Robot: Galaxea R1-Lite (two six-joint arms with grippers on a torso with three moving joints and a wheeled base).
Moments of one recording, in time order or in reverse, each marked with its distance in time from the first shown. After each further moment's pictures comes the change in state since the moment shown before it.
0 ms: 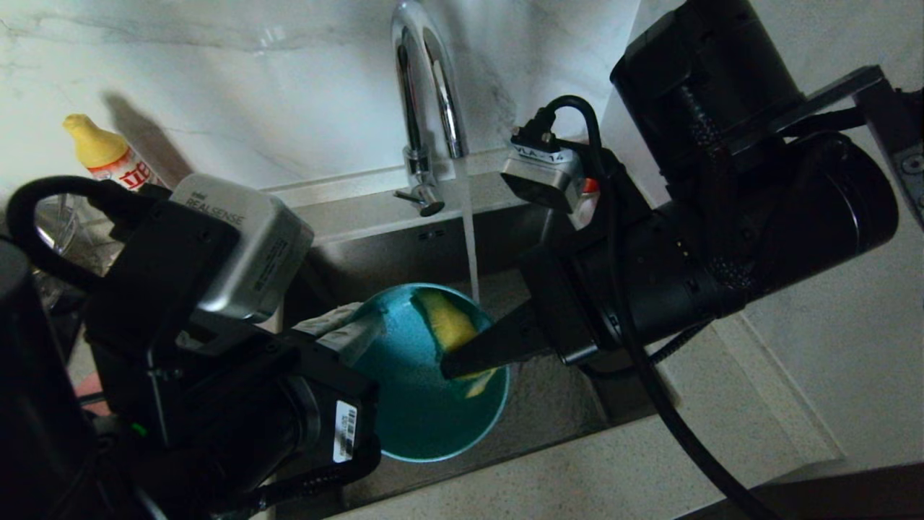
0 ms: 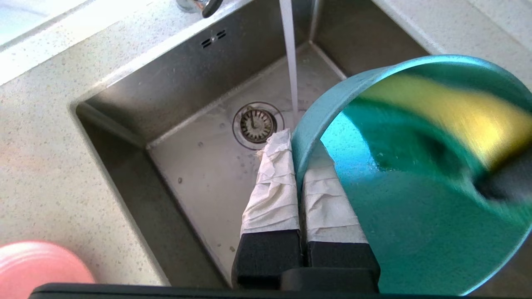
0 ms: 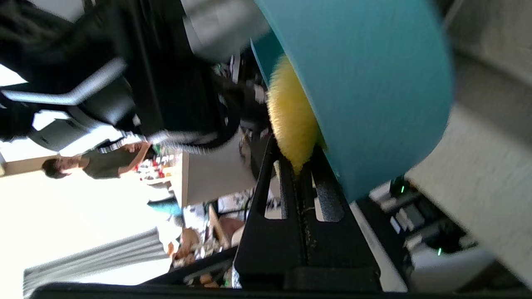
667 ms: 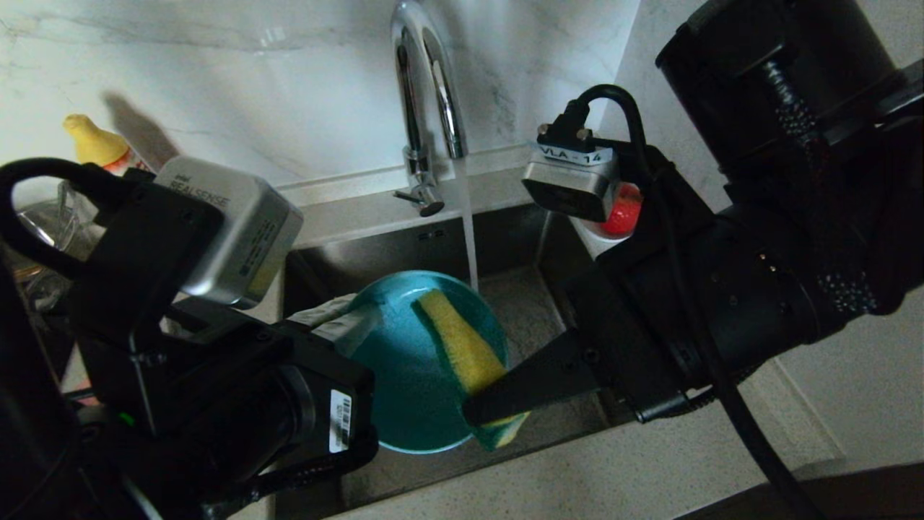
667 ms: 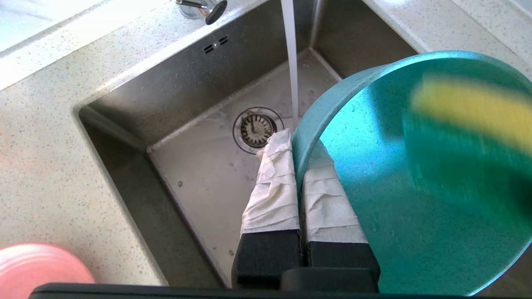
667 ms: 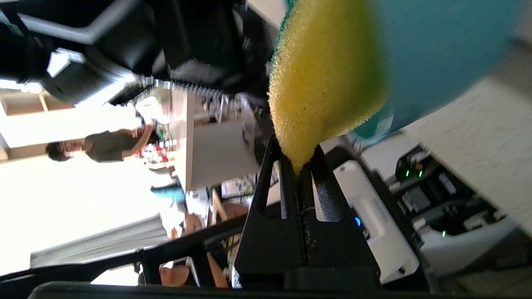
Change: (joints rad) left arm 0.005 -0.006 -0.013 0.001 0.002 0.001; right arm 0.039 -0.067 0.017 0.075 -0.005 0.006
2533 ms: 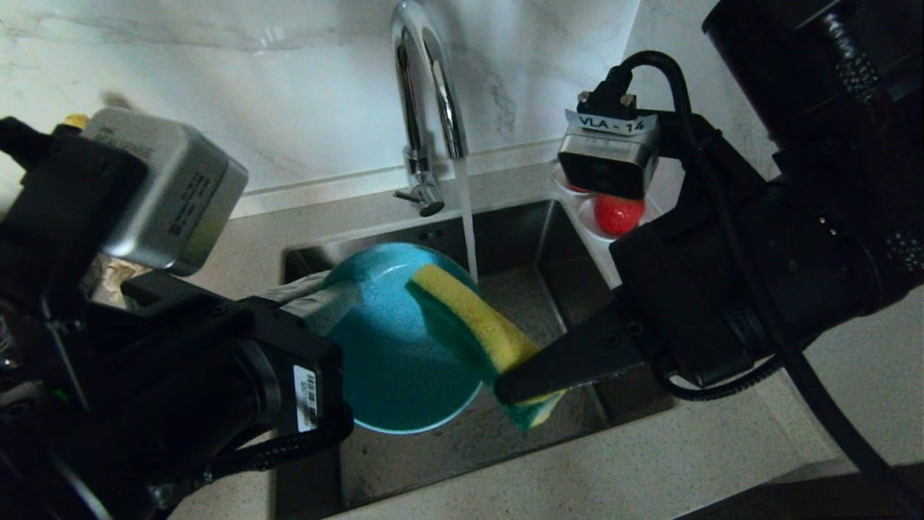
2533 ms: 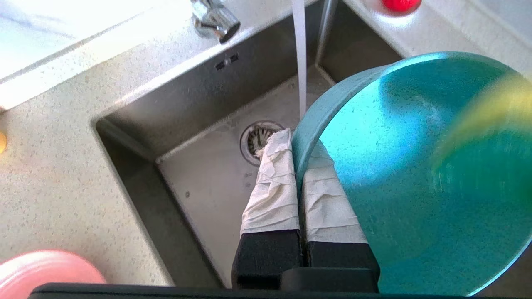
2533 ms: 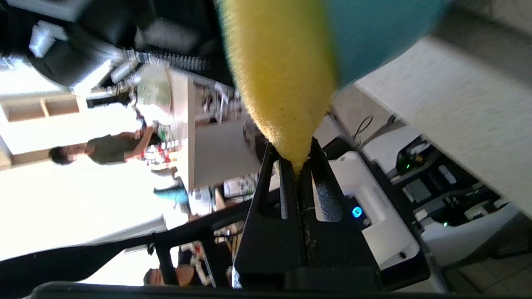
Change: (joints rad) left arm 0.011 -0.039 -0.023 -0.001 0.001 0.036; right arm -0.018 -0.019 -0.055 0.093 0.002 0.002
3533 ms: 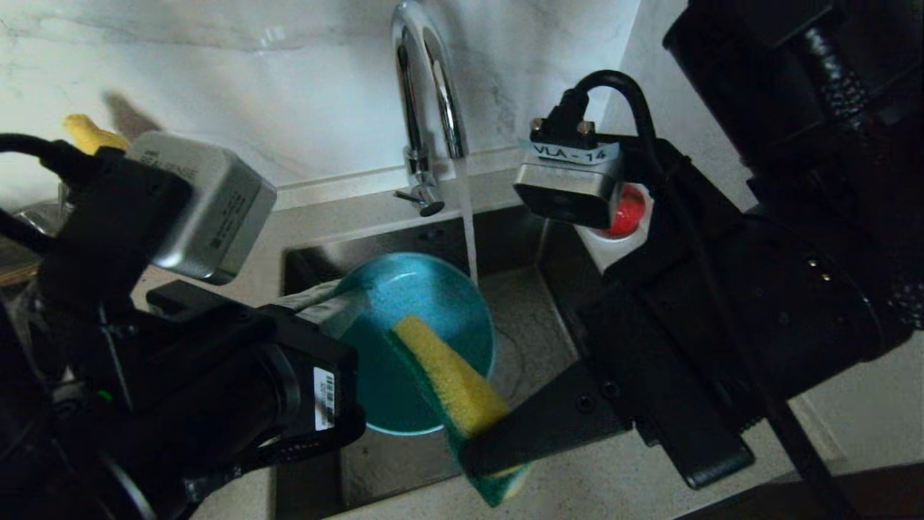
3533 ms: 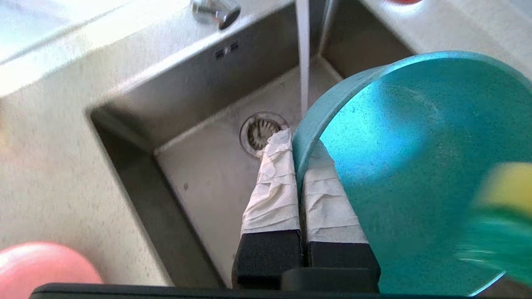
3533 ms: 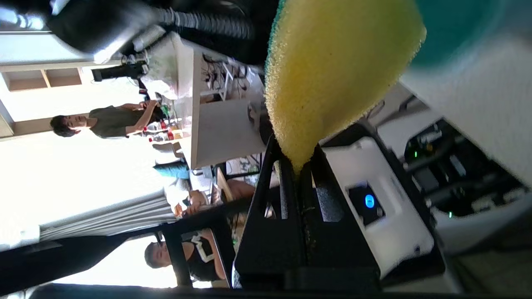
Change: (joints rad) left arm 0.020 0.025 0.016 -0.001 -0.009 -0.035; right arm 0.081 0.013 0.001 0.012 0.000 0.001
